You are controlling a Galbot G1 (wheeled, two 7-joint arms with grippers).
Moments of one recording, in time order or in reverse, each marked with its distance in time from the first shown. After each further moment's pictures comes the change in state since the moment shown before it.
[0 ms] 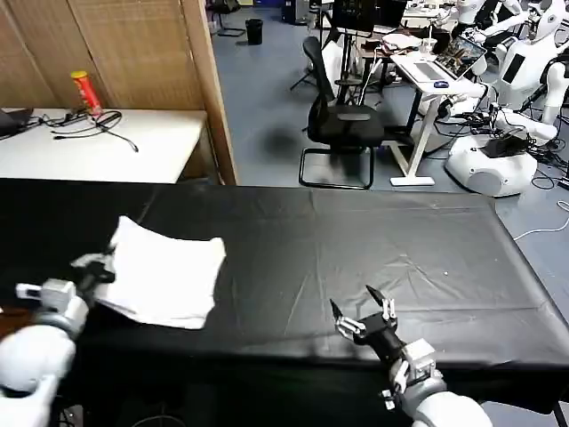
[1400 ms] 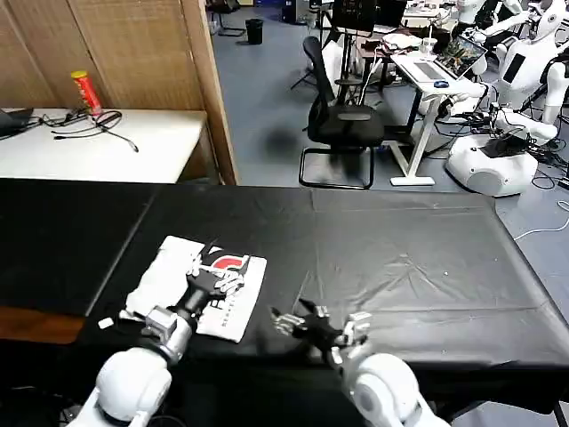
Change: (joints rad) left arm -0.025 -0.210 0.439 -0.178 0.168 -0.115 0.039; right arm 0.321 0.134 -0.273 -0.267 0.430 -0.159 0.075
